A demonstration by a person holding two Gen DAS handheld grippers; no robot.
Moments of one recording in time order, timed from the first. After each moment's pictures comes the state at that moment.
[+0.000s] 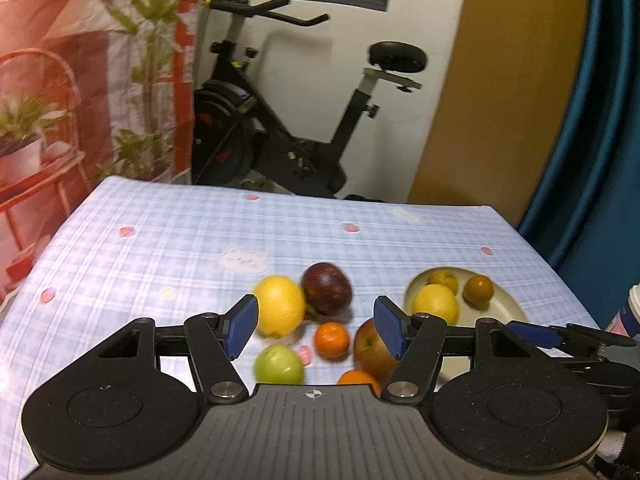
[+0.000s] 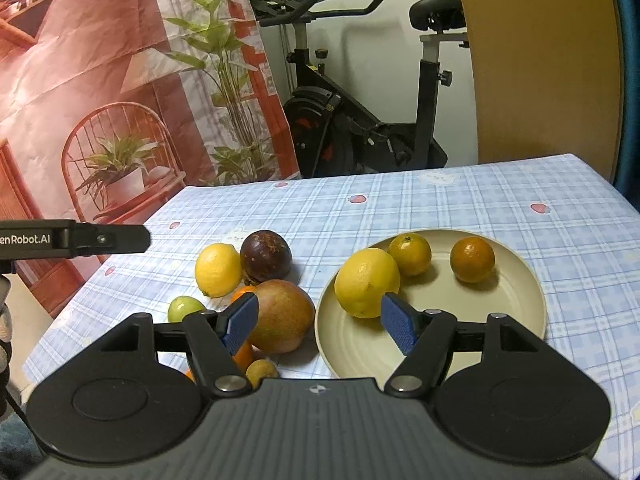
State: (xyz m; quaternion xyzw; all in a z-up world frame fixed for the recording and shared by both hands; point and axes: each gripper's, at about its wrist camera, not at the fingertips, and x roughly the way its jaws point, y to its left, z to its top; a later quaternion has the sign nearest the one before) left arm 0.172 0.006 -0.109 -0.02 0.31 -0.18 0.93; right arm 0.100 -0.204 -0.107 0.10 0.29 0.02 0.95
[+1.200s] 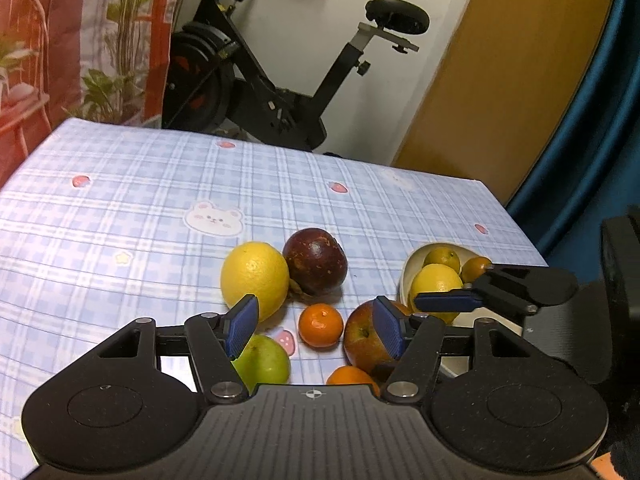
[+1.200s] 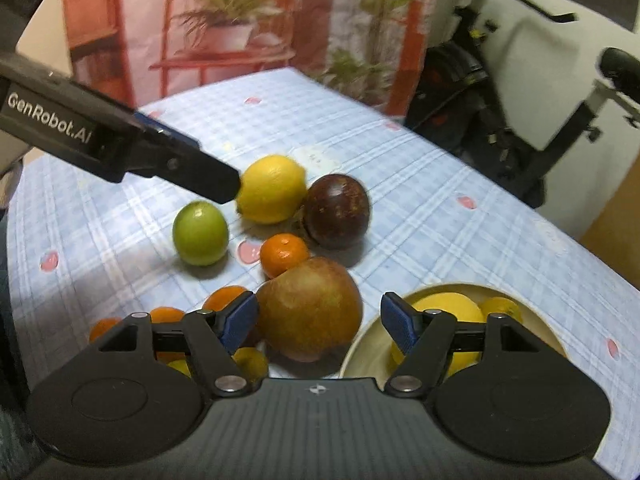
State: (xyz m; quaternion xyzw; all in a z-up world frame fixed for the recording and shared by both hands) left arm 0.225 -0.002 -0.148 -0.06 0.38 -0.23 0.89; right arm 0.198 -0.162 -0.142 -0.17 0.39 0.20 0.89
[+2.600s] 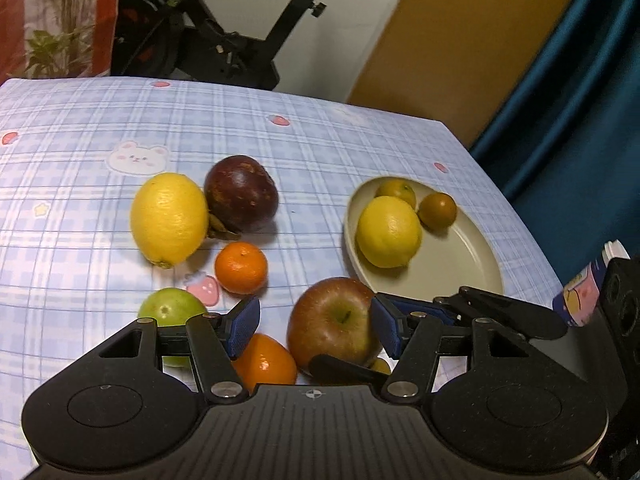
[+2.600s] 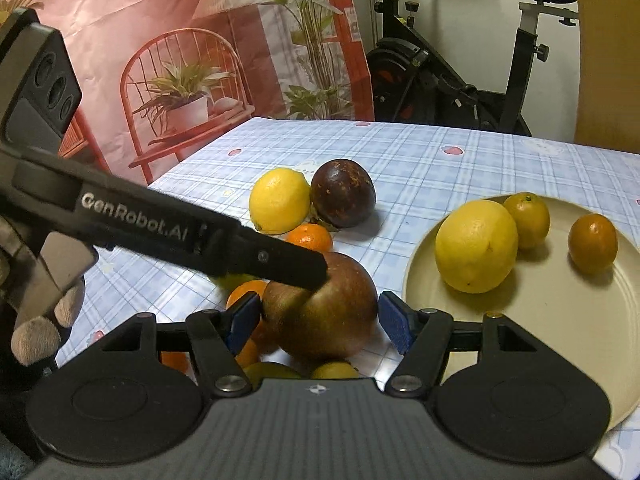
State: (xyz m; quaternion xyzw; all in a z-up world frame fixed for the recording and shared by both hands) left arm 0.224 -0.044 -0.181 -0.05 0.44 -0.29 0.85; right arm 0.146 -0.180 -0.156 0.05 0.34 0.14 0.93
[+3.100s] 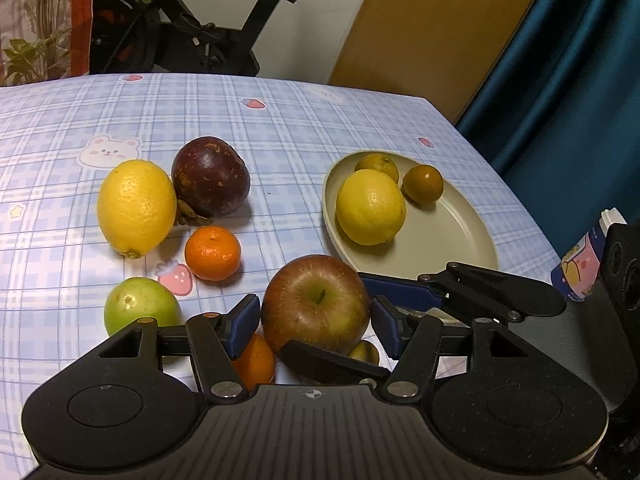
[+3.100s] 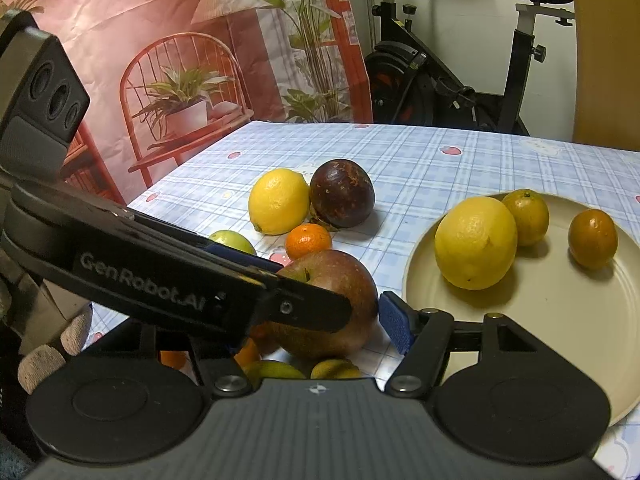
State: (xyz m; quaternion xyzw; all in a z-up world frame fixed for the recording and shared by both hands) left arm 0.220 -0.061 -0.194 -0.02 0.44 -0.32 0.84; right arm 0.145 -0.180 -0.160 0.05 0.33 0.14 0.93
